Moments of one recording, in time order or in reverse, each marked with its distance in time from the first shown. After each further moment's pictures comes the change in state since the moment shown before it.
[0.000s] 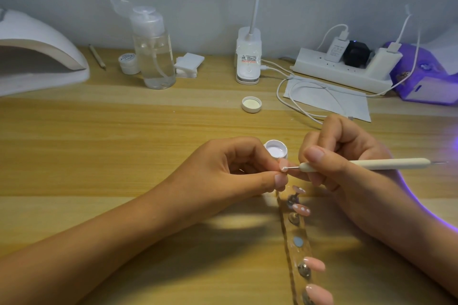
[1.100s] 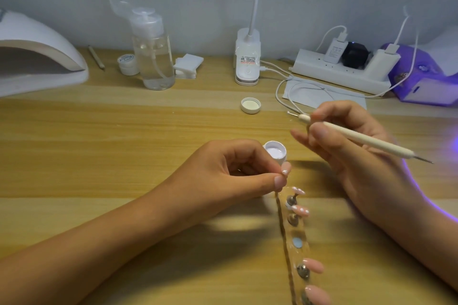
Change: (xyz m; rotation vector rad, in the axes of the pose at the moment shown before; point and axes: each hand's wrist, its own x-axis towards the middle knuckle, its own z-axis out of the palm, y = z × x) left_hand -0.001 0.000 -0.001 -0.027 -0.019 -0.006; right_hand 0.008 0.002 -0.015 -0.155 0.138 -0.069
